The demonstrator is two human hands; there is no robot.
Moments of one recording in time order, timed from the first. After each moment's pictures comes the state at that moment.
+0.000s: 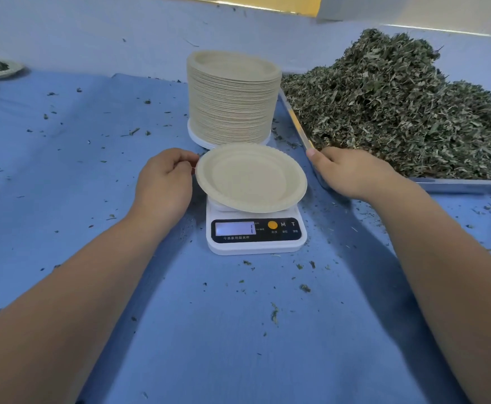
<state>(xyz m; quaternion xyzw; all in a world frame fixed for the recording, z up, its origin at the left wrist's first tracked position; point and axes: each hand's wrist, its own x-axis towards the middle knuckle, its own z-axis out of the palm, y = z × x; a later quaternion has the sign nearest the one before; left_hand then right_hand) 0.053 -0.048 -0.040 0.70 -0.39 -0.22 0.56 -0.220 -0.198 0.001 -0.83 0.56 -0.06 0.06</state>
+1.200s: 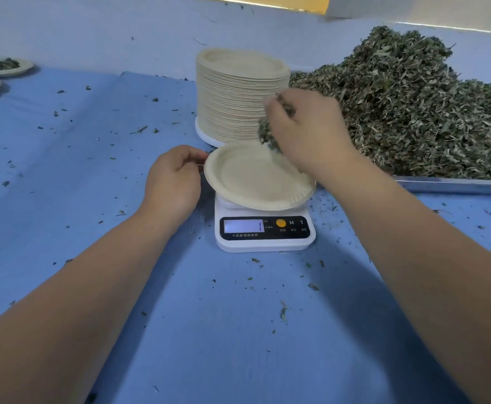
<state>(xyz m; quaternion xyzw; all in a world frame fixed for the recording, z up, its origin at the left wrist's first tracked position) 0.055 -0.050 -0.044 0.69 -0.39 -0.23 0.57 -0.128 -0.147 0.042 -0.84 0.40 -0.37 0.06</state>
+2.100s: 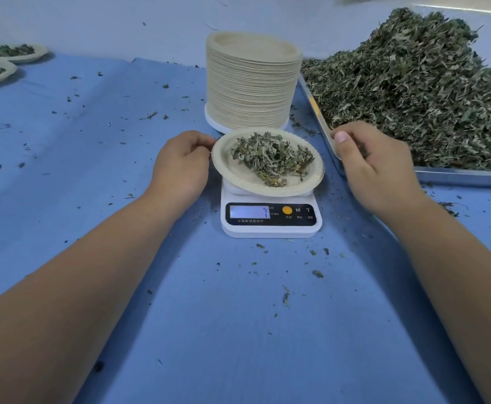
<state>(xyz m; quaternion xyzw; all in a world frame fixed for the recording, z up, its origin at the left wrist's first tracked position) 0.051 -0.045 -0.037 0.70 -0.39 -0.23 0.55 -0.220 -0.144 -0.012 -0.82 0.40 -0.41 0.10</state>
